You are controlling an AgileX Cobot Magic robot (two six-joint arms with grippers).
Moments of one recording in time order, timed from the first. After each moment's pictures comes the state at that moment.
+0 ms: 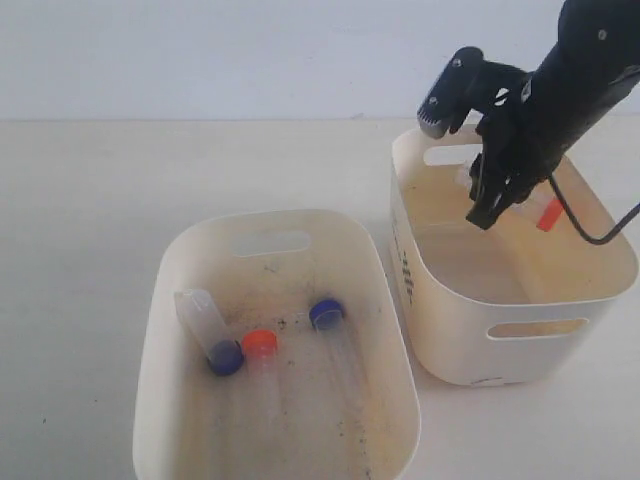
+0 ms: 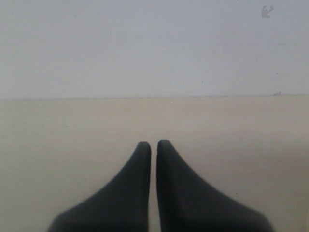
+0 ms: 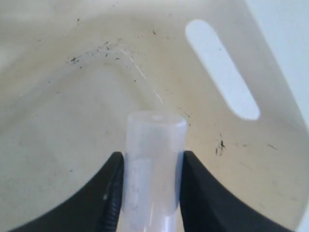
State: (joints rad) left arm 0.00 0.00 0.00 -0.02 0.18 0.02; right arm 0.22 1.71 -1.19 -0.09 0.65 -0.63
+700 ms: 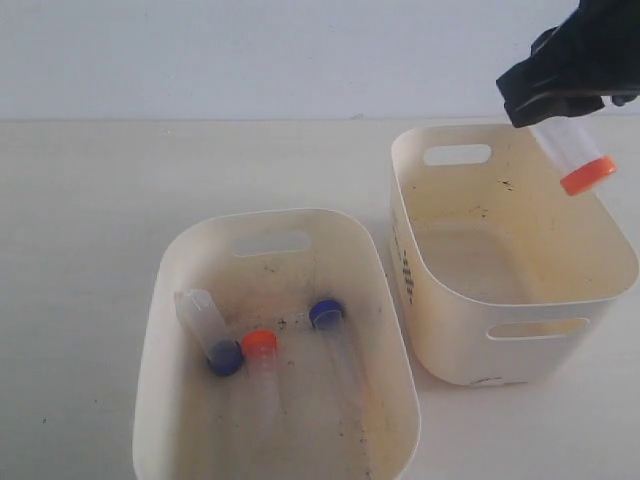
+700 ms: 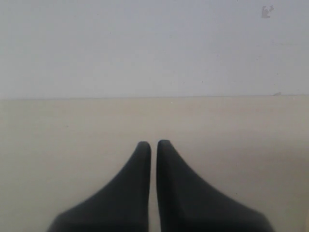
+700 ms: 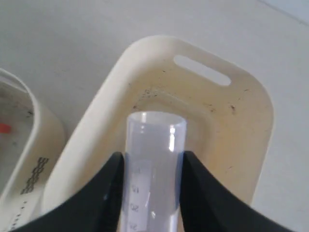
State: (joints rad) left arm 0.00 0.00 0.00 -0.02 0.18 0.02; right arm 0.22 1.31 -1.19 0.13 0.88 -0.26
